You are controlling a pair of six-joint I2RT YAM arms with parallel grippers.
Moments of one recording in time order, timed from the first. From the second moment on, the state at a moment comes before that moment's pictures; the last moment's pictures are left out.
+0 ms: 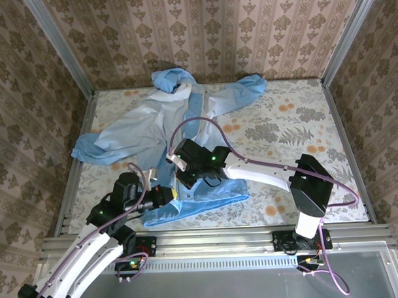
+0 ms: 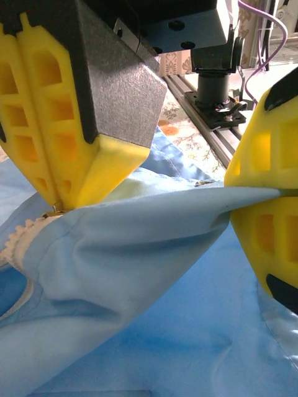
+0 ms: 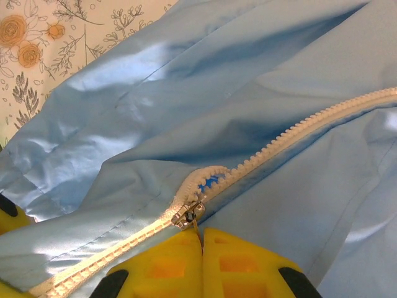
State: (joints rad) left arm -0.61 0.46 0.37 -0.52 0.51 -0.85; right arm 0.99 1.77 1.37 -0.53 -0.05 0.11
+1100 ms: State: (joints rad) left arm -0.64 0.49 0.45 -0.61 0.58 -0.75; right arm 0.86 1.81 1.44 -0.58 -0.04 0.11
